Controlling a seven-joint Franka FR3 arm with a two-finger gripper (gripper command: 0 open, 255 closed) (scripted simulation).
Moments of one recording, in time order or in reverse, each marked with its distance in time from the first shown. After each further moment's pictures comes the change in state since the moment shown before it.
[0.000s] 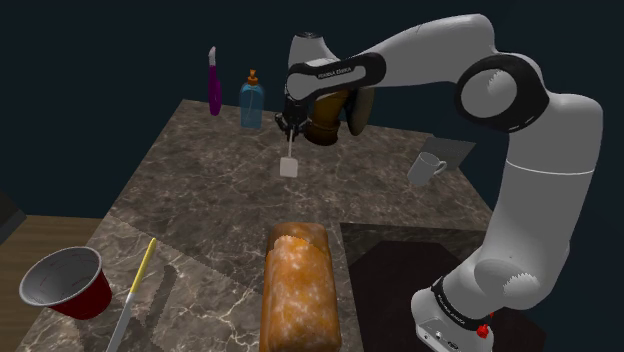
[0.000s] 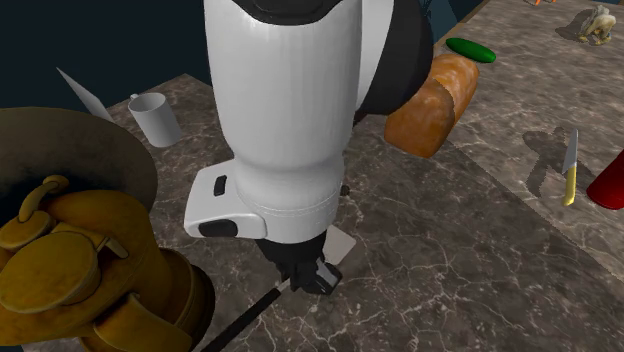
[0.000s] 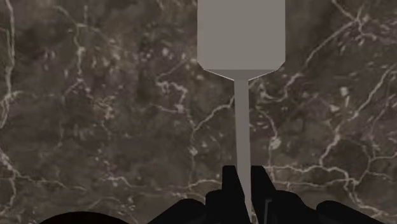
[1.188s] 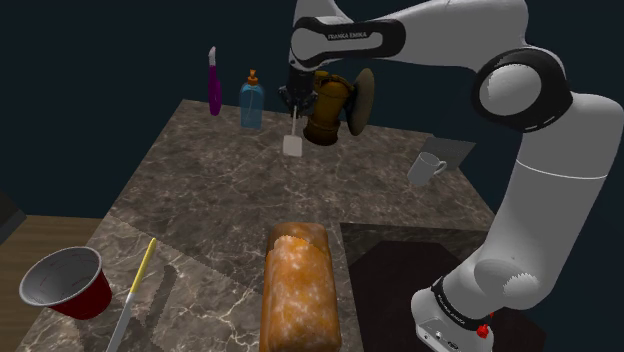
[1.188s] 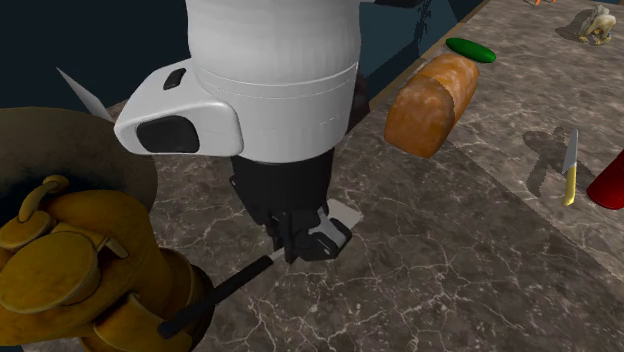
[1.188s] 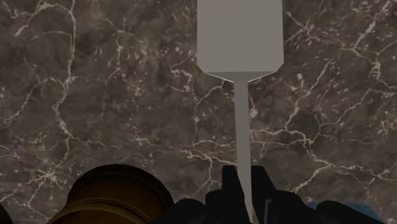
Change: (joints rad) arm -0.002 -0.075 0.009 0.133 0.021 -0.206 -0.021
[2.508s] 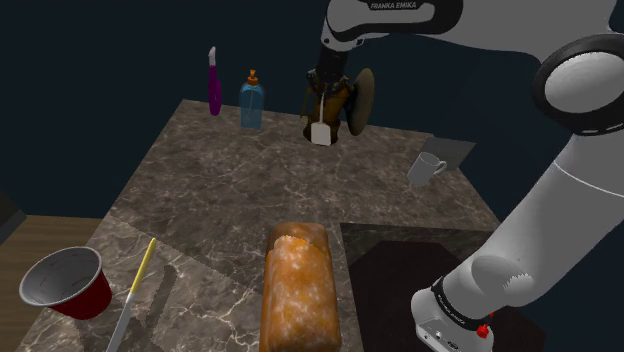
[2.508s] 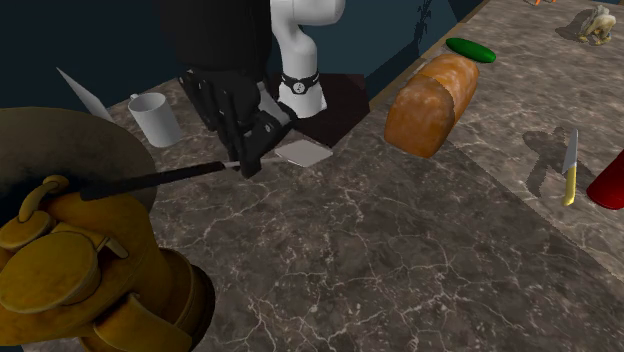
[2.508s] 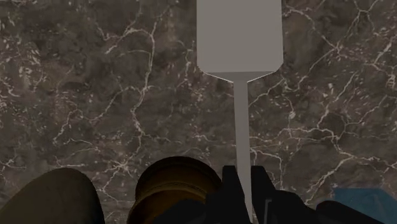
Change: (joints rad) arm -0.070 -0.245 -0.019 -0.161 0.050 -0.076 -0.099
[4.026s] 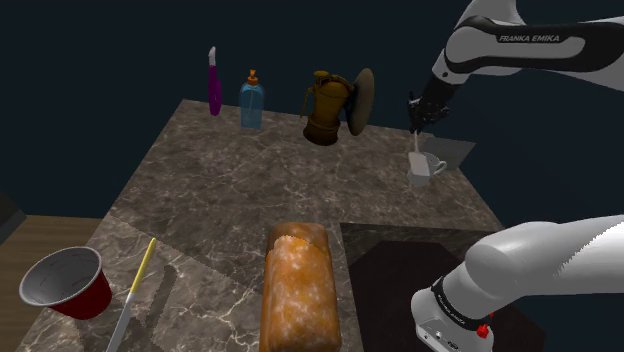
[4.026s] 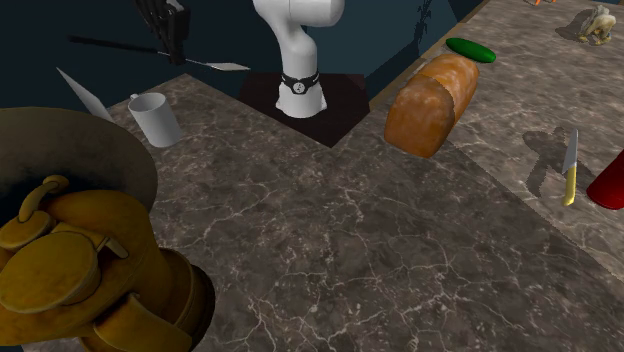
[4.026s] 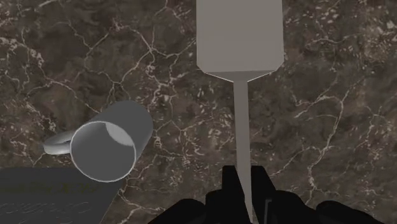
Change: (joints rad) arm -0.186 -0.654 -0.252 -0.693 -0.006 0.055 -0.419
